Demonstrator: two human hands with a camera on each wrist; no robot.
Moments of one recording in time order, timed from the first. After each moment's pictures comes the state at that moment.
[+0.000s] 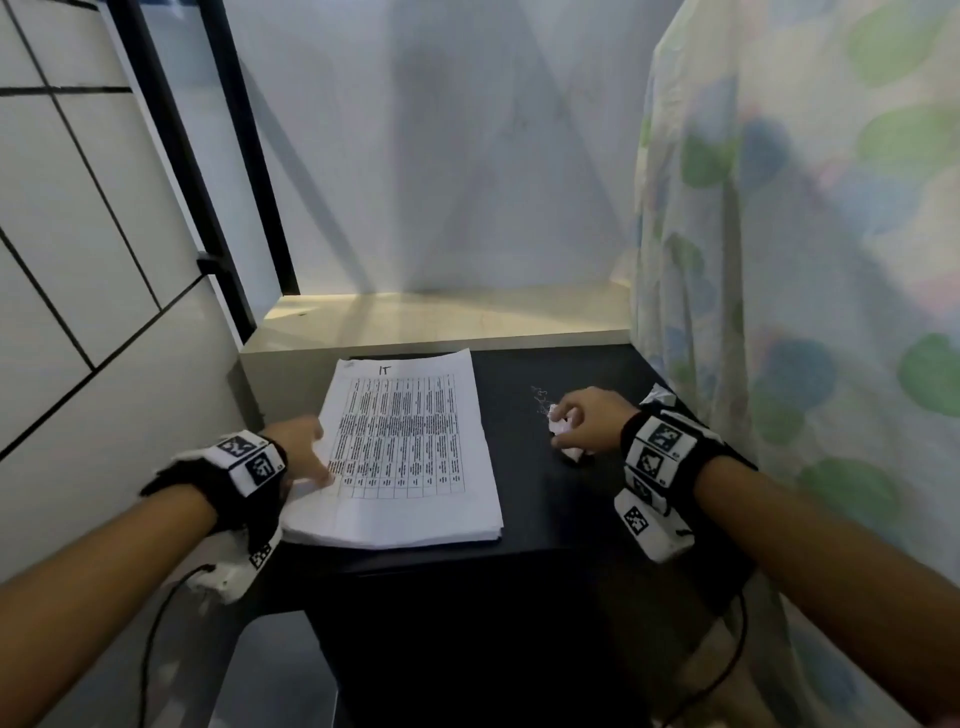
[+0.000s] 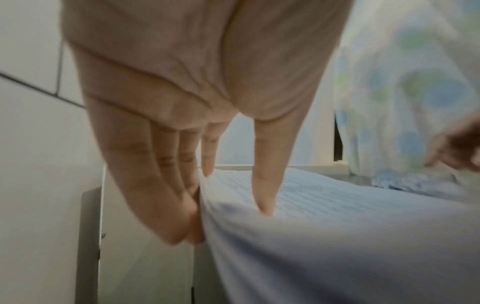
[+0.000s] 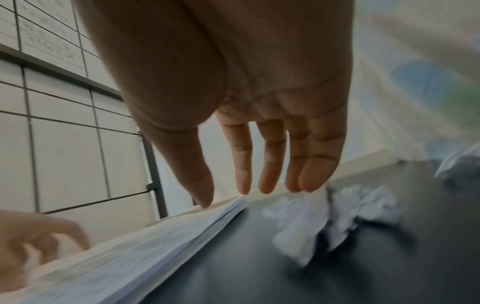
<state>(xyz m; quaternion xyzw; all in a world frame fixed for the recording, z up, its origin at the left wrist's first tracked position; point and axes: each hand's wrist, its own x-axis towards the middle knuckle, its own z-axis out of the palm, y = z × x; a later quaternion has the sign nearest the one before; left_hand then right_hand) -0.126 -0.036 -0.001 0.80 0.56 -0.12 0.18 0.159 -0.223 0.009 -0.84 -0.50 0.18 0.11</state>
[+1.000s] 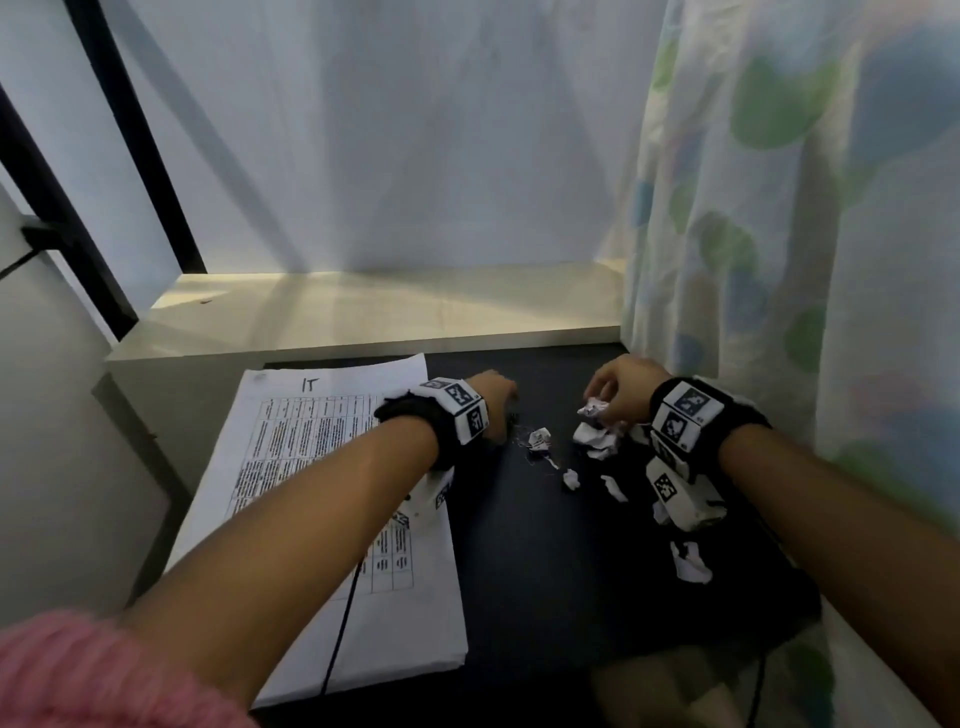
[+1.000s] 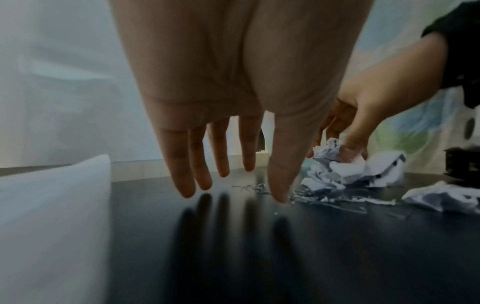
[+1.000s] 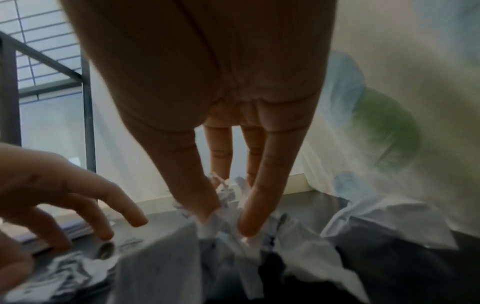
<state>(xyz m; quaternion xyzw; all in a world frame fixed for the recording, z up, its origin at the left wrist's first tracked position) 0.143 -0.038 -0.021 0.96 0.23 -0.13 0.10 0.284 -0.158 -0.007 -0.89 -0.43 0.17 0.07</state>
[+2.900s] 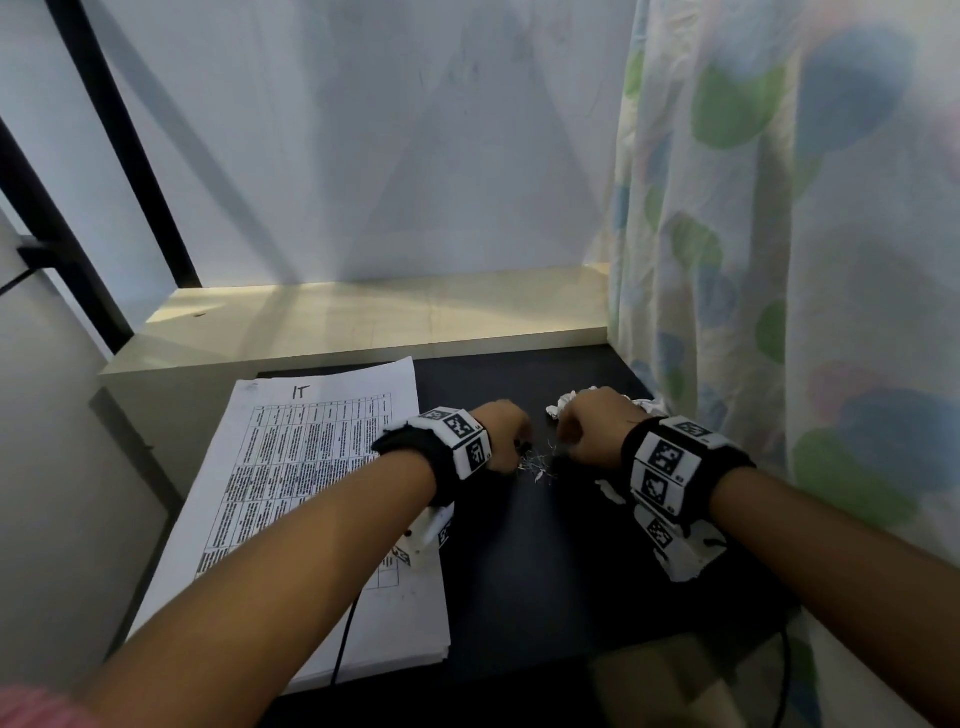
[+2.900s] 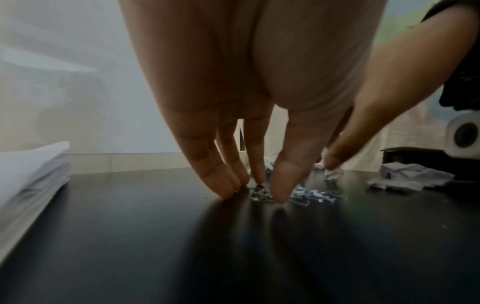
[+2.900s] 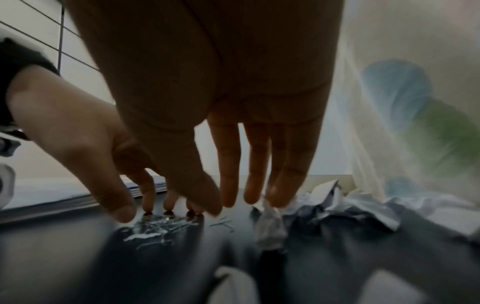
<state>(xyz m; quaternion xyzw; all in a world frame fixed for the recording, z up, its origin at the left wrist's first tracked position) 0.137 -0.078 -0.028 0.97 0.18 -0.11 0.14 0.234 -0.183 -0.010 -0.87 -0.48 0.13 0.01</state>
